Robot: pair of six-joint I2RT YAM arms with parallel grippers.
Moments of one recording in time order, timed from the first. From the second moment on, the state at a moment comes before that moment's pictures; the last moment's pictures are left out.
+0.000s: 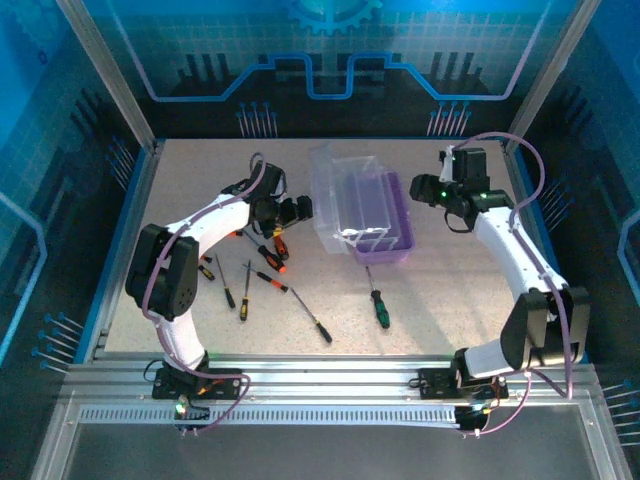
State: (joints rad) left arm -0.32 1.82 1.30 -0.50 0.30 -0.71; right arm 0.07 1.46 1.18 -0.50 -0.15 0.31
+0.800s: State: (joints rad) left arm -0.31 1.82 1.30 -0.54 0.30 -0.69; right arm 0.07 1.70 1.06 -0.41 -0.25 0.33
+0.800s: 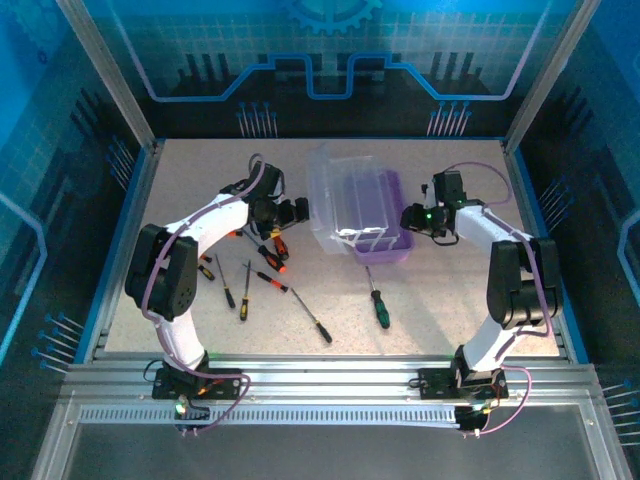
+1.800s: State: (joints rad) left arm -0.26 1.86 1.37 -0.59 0.27 -0.65; right arm 0.04 1.63 0.97 -0.34 -0.20 0.37
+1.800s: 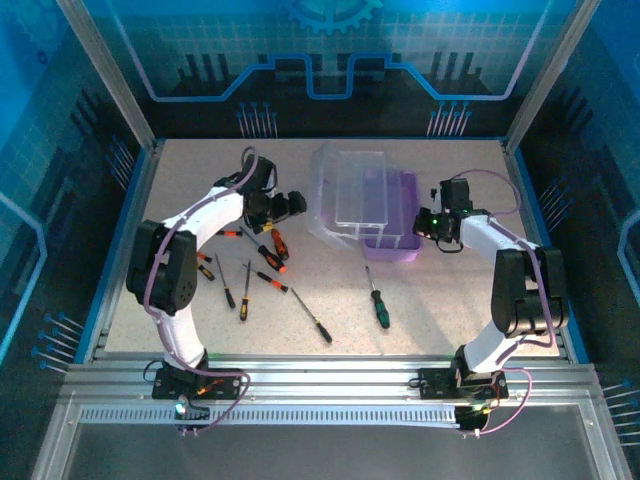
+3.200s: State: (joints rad) left arm -0.26 2.06 1.60 -0.75 0.02 -0.58; right arm 0.05 1.67 1.01 -0.33 -0.21 0.39
